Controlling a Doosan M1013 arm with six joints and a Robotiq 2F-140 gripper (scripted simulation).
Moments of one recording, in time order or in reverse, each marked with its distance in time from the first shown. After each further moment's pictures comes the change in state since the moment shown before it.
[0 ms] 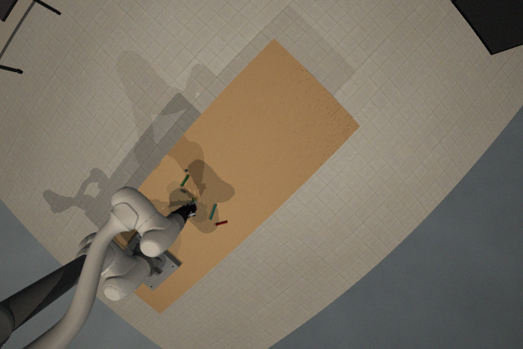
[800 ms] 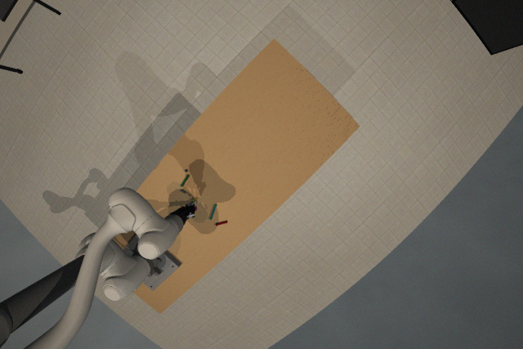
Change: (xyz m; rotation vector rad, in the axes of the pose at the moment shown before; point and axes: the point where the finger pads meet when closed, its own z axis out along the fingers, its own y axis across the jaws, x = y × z) arm 0.000 0.000 -0.012 0.000 0.000 0.000
